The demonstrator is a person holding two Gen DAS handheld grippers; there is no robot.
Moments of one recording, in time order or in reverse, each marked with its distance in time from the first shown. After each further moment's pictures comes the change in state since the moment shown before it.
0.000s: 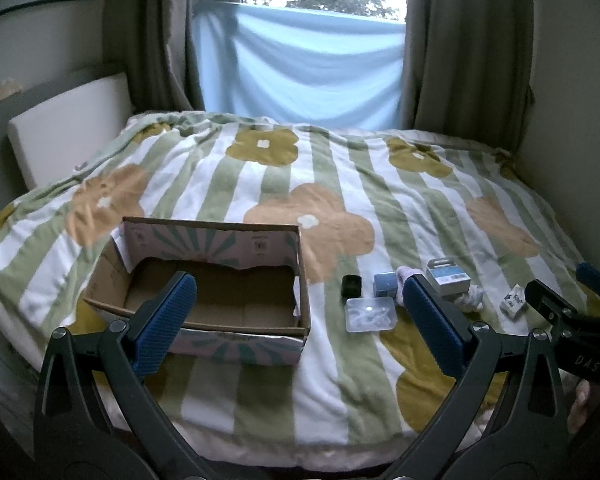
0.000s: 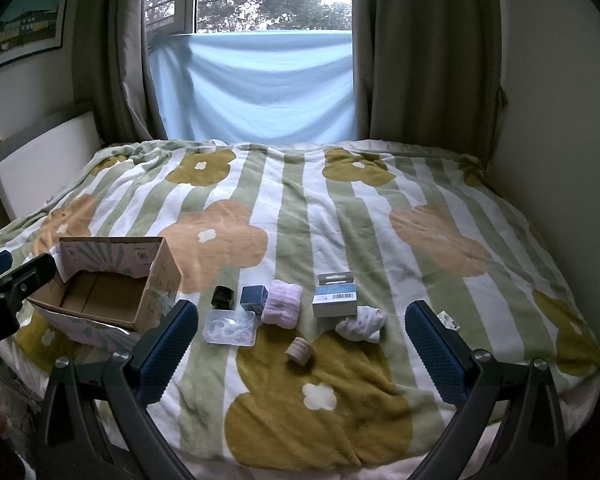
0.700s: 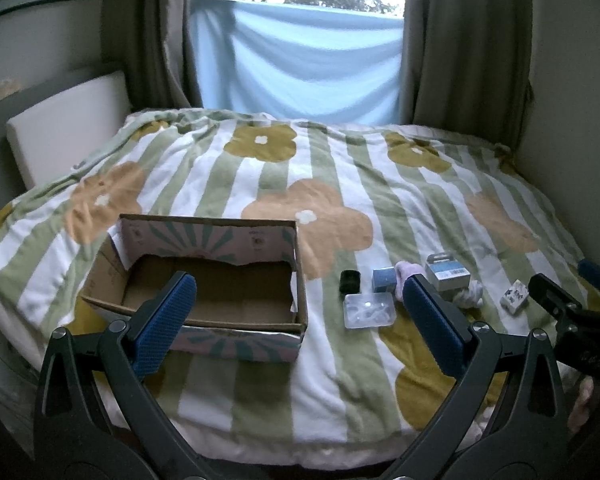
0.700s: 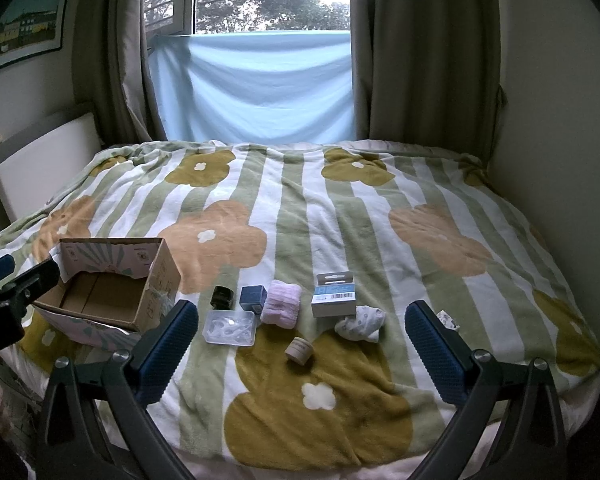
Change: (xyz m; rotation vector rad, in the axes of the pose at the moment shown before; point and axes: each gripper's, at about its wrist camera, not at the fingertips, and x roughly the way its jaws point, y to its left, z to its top) left arm 0.006 -0.005 -0.006 0.004 0.014 0.000; right arm 0.000 -0.002 0.000 0.000 0.000 0.003
